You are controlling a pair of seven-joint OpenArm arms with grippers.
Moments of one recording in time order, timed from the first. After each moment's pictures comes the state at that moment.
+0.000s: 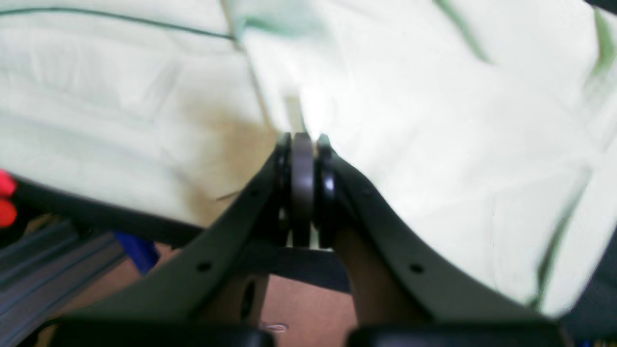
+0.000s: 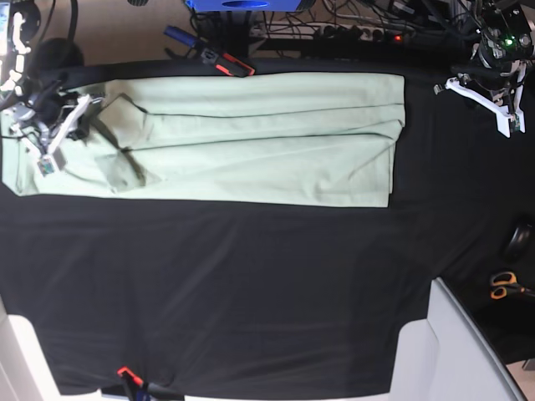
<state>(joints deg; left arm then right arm) 29.2 -5.2 -39.5 107.0 -13.0 -13.9 50.2 -21.5 15.8 17.6 94.4 18.0 27.7 -48.8</state>
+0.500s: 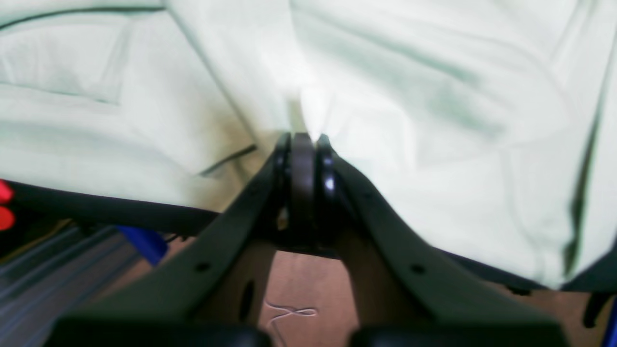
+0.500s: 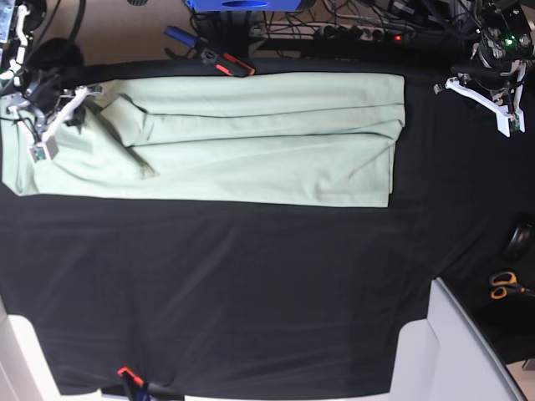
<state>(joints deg) 29.2 -5.2 -39.5 107.0 -13.0 -13.9 50.4 -22.6 10.7 21.8 94.3 17.8 27.2 -52.1</state>
